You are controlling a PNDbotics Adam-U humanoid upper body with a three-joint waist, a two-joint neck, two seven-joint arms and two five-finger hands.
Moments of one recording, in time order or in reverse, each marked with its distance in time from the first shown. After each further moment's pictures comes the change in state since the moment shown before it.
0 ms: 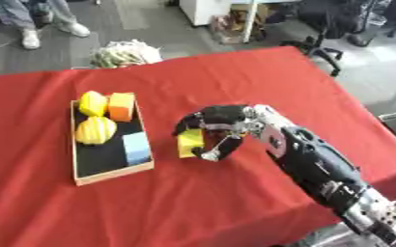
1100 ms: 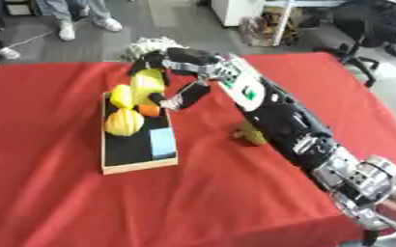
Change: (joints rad) left arm -0.019 0.000 -0.025 0.000 0.009 0.009 -0.028; right arm -0.303 0.122 0.027 0.072 -0.265 0.105 0.105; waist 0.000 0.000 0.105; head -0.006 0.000
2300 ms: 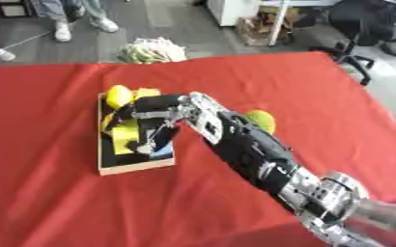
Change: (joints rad) left arm -0.002 0.000 -0.005 0.000 0.000 0.002 -0.005; right arm 0.042 0.130 0.035 0.142 0.310 -0.008 -0.008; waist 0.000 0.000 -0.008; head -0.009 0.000
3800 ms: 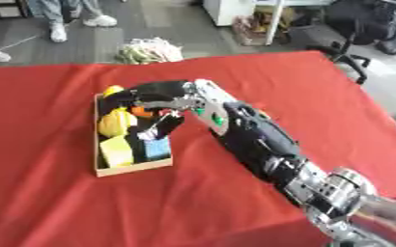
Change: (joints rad) left arm 0.002 0.000 0.001 0.000 0.000 -0.001 0.001; right arm -0.009 -0.082 -0.030 -0.150 -0.076 -0.048 -0.048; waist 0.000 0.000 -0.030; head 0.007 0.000
